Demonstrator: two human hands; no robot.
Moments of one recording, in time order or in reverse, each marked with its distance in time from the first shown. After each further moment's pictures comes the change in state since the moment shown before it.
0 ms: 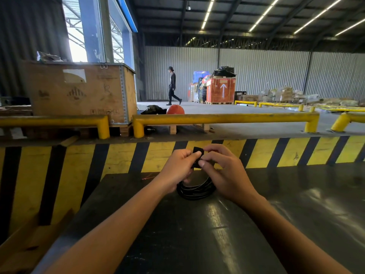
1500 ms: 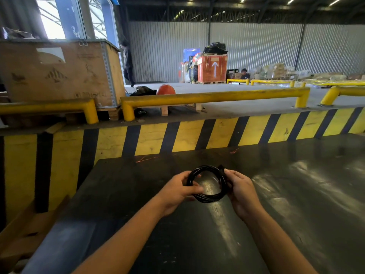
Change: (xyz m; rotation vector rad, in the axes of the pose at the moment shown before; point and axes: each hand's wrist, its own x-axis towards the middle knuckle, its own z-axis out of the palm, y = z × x) left_hand -0.034 -0.094 0.025 -0.167 -0.263 -0.244; right_hand -0.086 0.058 0.029 0.938 0.229 1.038
